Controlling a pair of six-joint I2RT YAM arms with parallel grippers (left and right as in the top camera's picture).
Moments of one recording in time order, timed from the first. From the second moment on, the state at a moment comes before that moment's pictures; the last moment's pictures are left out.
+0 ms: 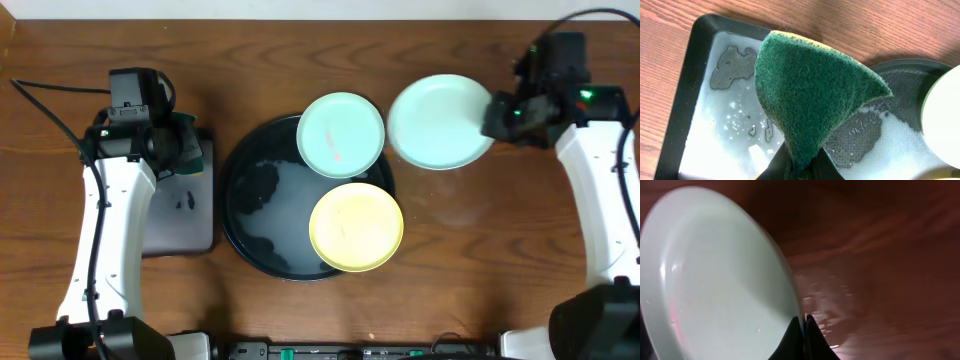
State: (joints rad) left arm 0.11 1.48 1.29 -0.91 -0.01 -0.23; right arm -0.03 1.63 1.50 -1.02 -0.09 0.29
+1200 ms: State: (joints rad) left arm 0.11 1.48 1.29 -0.92 -0.01 -0.23; right arm 0.00 1.63 1.15 -0.87 -0.39 0.18
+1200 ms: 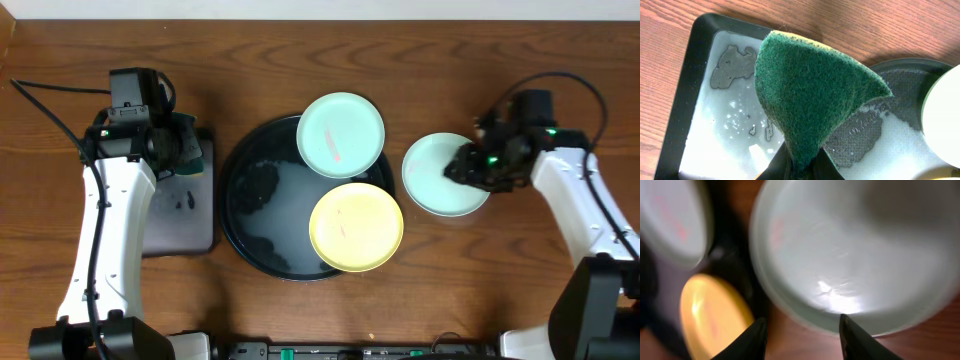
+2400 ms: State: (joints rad) left arm 0.11 1.48 1.29 -0.92 -0.01 -0.23; right arm 0.42 1.78 1.13 -0.85 -0.25 0.24
